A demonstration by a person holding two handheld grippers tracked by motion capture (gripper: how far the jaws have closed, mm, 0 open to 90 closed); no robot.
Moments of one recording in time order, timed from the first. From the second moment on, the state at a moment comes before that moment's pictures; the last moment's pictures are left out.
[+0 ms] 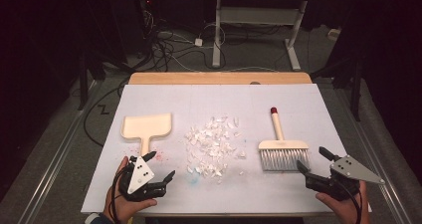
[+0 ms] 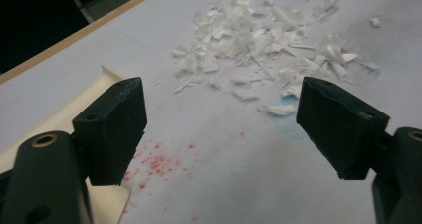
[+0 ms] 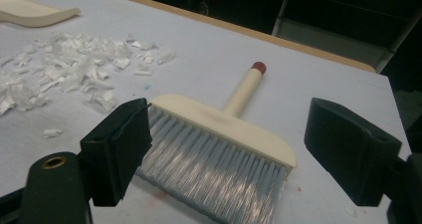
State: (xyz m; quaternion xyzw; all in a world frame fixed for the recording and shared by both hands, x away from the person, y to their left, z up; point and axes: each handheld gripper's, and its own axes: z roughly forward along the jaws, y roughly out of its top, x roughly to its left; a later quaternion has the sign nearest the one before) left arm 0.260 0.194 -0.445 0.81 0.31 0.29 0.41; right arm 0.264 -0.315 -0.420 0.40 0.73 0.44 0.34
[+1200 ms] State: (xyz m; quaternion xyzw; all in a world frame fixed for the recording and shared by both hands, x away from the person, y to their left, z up) left arm 0.260 0.192 -0.456 0.82 0.31 0.28 0.39; right arm 0.413 -0.266 -0.412 0.50 0.77 0.29 0.29
